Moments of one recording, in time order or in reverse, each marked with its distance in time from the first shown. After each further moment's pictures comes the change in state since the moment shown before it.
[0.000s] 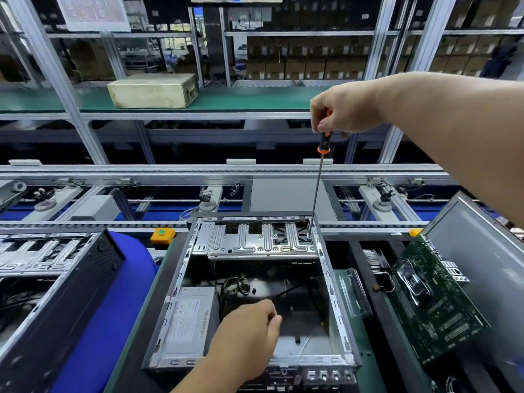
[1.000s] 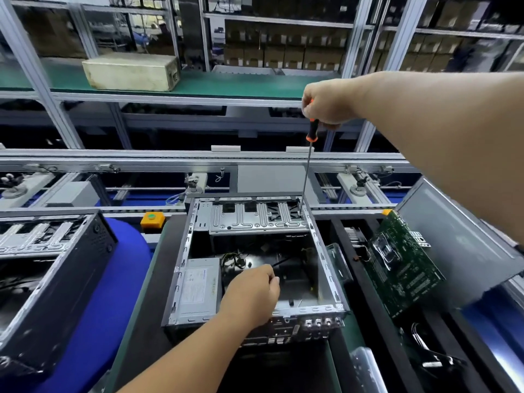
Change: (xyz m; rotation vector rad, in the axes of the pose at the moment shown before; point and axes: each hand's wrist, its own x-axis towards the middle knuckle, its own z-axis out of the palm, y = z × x) left_hand 0.003 -0.004 0.000 0.019 -0.010 0.011; right_hand -0.019 -0.055 0.005 0.088 -0.019 0.223
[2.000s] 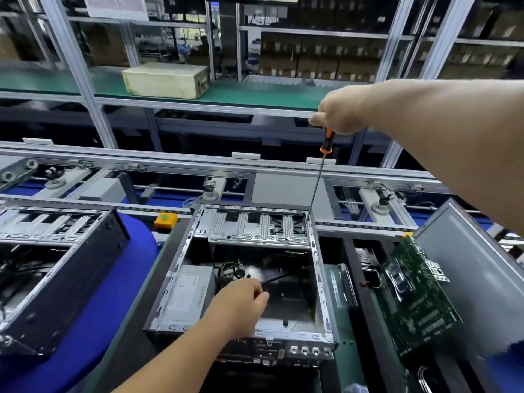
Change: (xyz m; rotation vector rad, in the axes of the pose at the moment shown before) left_hand 0.006 0.007 -0.005 -0.050 -0.076 -0.166; right_hand 0.023 0.037 -0.010 -0.414 0.047 -0.142
